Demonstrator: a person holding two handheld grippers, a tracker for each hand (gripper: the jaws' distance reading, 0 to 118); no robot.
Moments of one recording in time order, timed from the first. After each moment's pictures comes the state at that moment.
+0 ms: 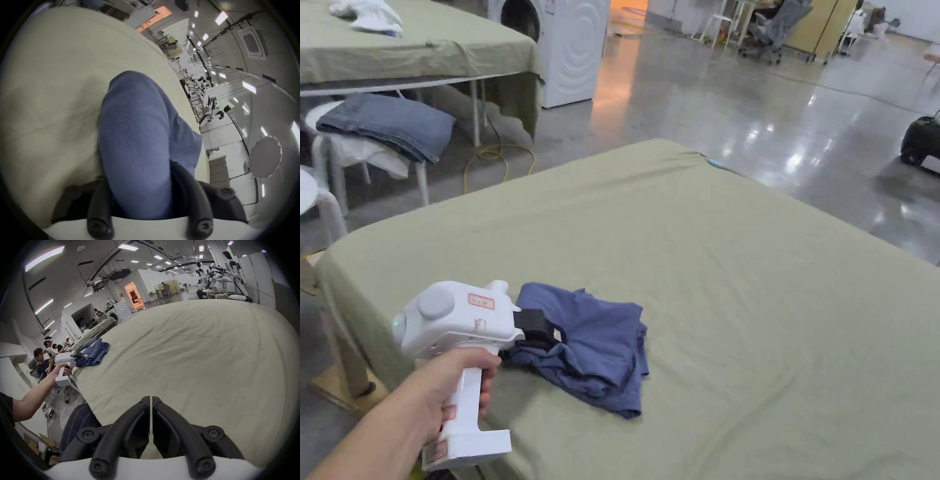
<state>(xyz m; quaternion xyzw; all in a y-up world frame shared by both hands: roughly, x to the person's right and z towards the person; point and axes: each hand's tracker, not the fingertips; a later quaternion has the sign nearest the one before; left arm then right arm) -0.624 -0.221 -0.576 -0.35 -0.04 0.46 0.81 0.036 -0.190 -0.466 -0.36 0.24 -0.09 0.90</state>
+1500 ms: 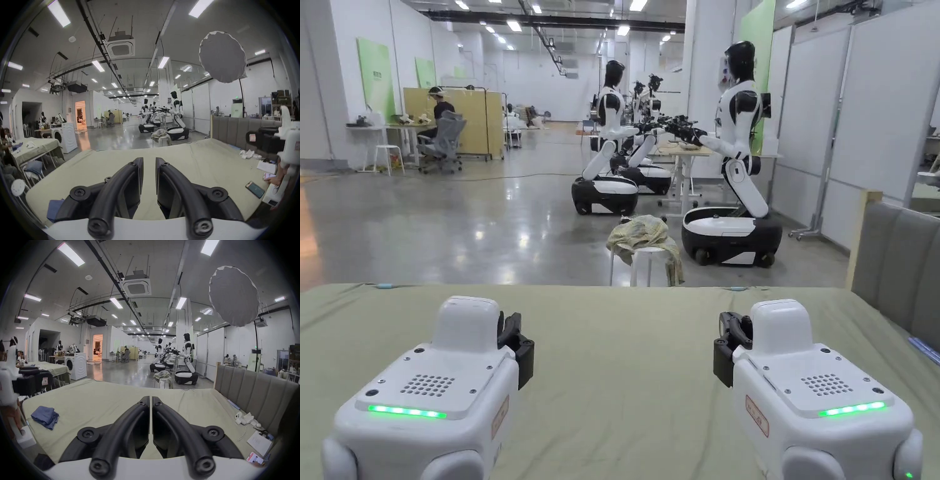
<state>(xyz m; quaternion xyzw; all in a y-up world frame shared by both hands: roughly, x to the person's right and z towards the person) -0.126 0.037 -0.474 -0.03 -0.11 -0.03 0.99 0.153 0.037 -0.448 -0.03 -0.02 0.03 1.00</state>
